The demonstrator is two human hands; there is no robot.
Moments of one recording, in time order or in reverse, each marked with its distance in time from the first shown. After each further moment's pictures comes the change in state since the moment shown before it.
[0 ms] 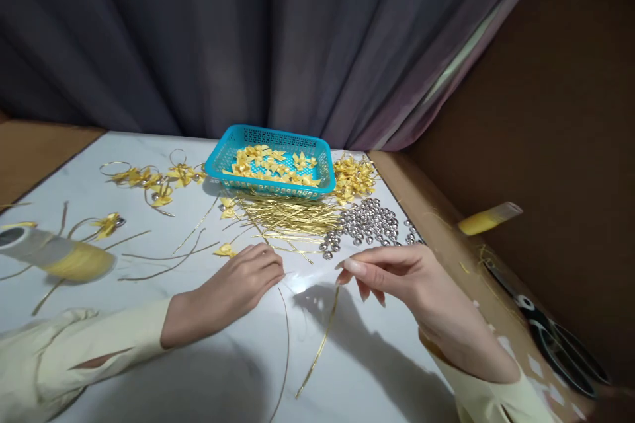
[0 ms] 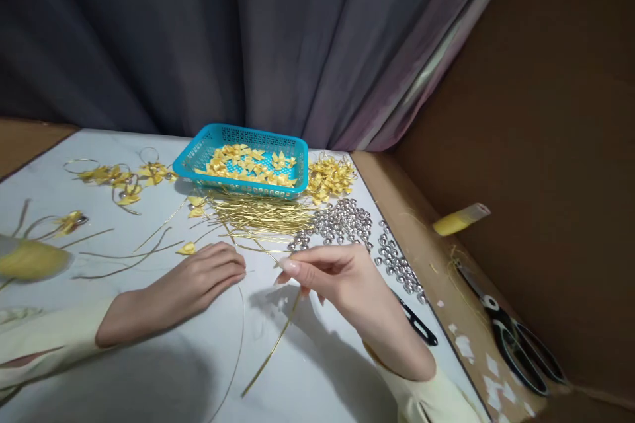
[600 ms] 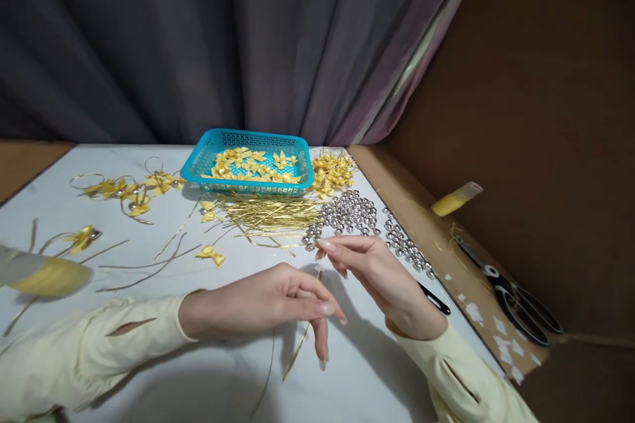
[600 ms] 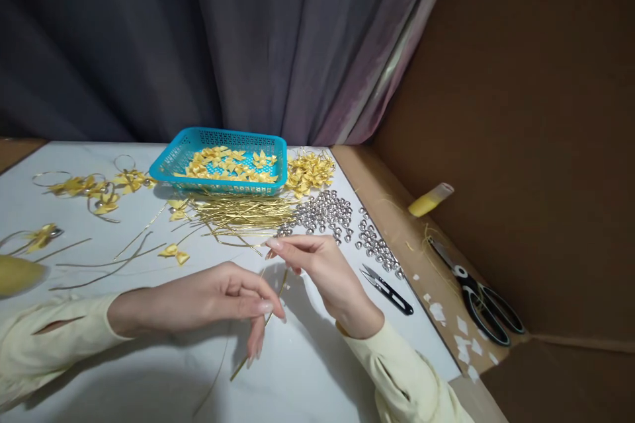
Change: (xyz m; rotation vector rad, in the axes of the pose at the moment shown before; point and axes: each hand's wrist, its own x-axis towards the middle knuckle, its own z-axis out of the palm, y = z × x) left_hand 0.037 0.068 -0.010 -1.160 -0.483 -0.129; right_hand 0.003 0.035 0.004 0.287 0.072 0.016
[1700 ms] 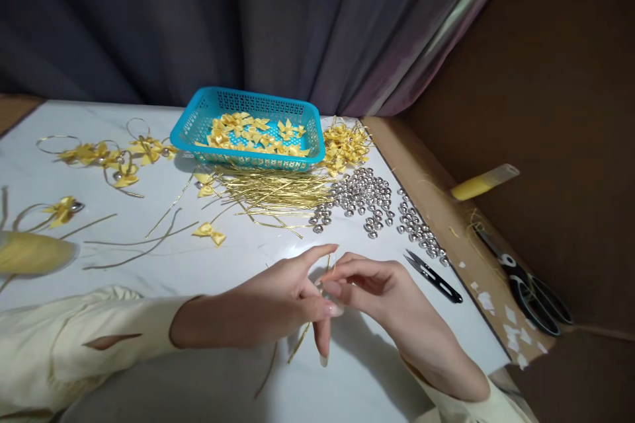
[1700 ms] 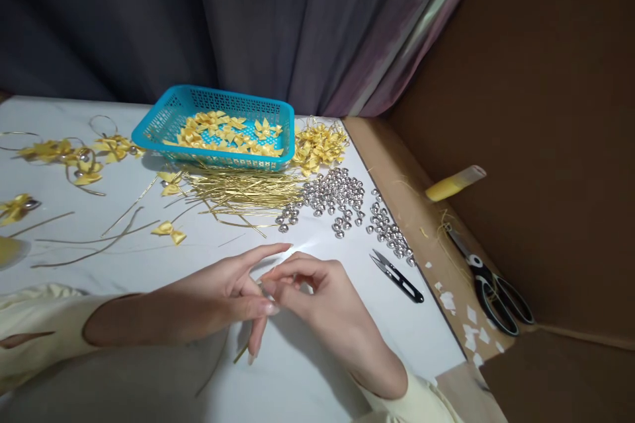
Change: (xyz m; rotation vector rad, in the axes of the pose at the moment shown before) left_hand 0.005 -0.031 0.005 -0.184 0.159 -0.110; right_hand -0.027 0.017 0.015 -0.130 -0.033 0.144
